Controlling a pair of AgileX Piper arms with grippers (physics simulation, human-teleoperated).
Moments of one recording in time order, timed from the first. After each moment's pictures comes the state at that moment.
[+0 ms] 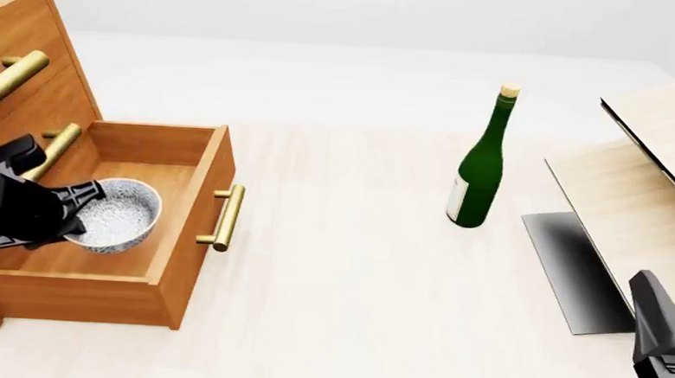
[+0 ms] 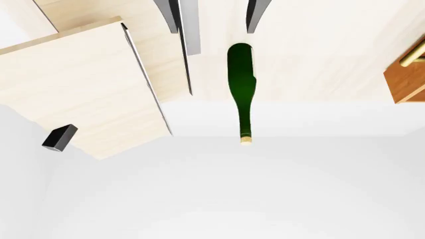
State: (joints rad) left arm 0.15 1.42 -0.71 0.39 -0.47; right arm 0.00 0.01 -0.01 0.00 0.00
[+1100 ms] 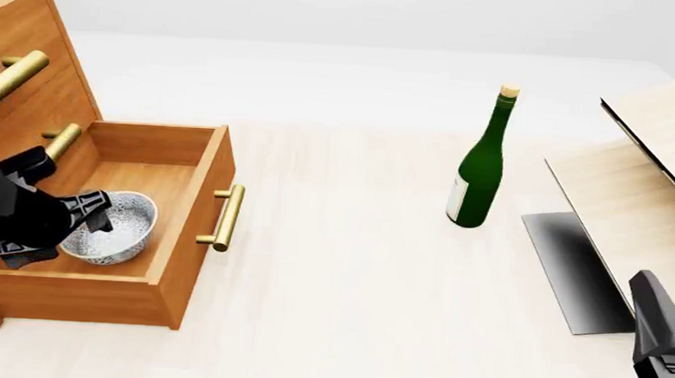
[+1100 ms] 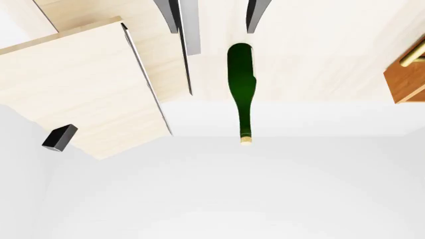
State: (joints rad) left arm 0.15 1.49 -0.69 0.33 -0.45; right arm 0.00 0.01 -0.01 0.00 0.00
